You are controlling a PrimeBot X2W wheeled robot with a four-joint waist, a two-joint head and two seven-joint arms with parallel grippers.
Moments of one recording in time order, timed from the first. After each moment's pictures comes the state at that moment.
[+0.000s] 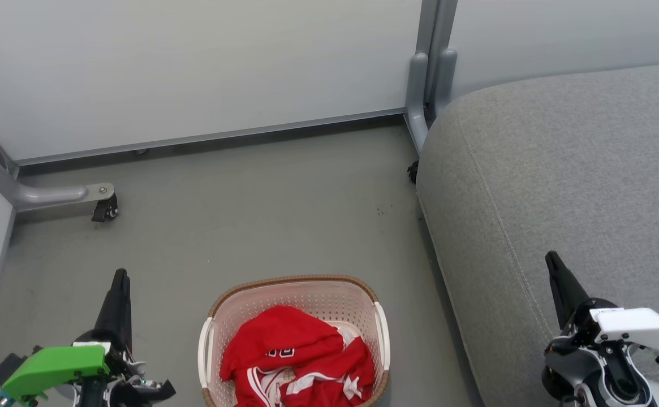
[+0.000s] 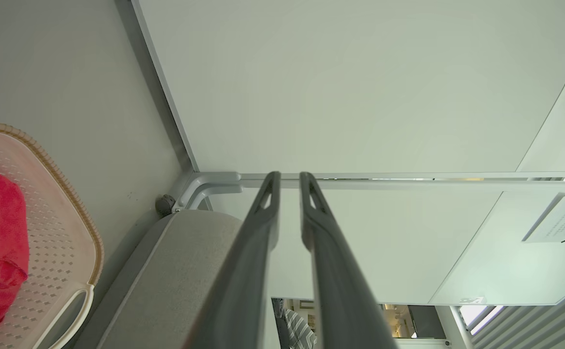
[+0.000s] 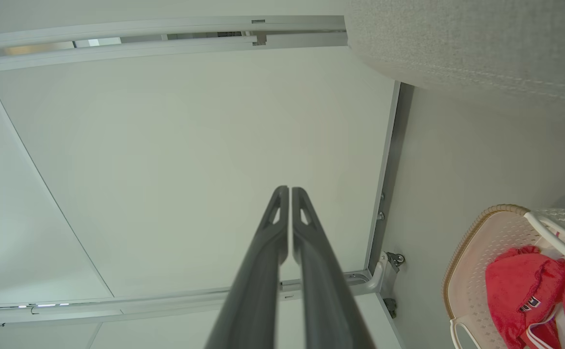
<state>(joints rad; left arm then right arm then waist) -0.09 0.05 0.11 0.26 -1.62 -0.13 0.11 -0.10 -0.05 -0.11 0.26 1.62 0.13 0.11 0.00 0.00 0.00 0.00</state>
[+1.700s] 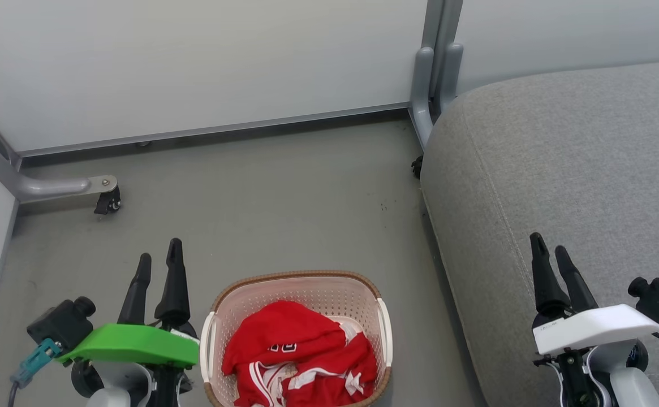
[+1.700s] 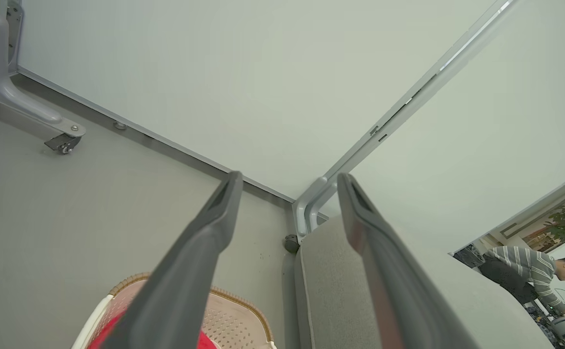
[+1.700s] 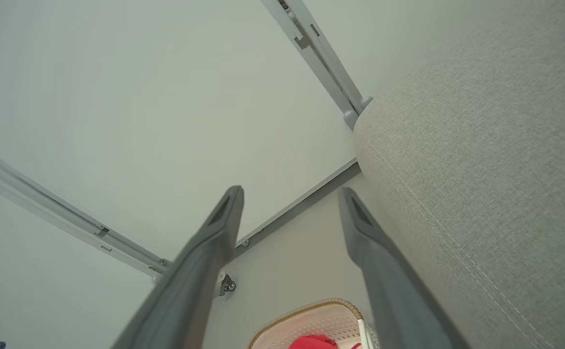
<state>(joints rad) -0.07 0.05 -0.07 0.13 -0.77 -0.08 -0.08 -0.03 -0.04 -0.03 0.12 0.73 0.13 -0.08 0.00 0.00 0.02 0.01</state>
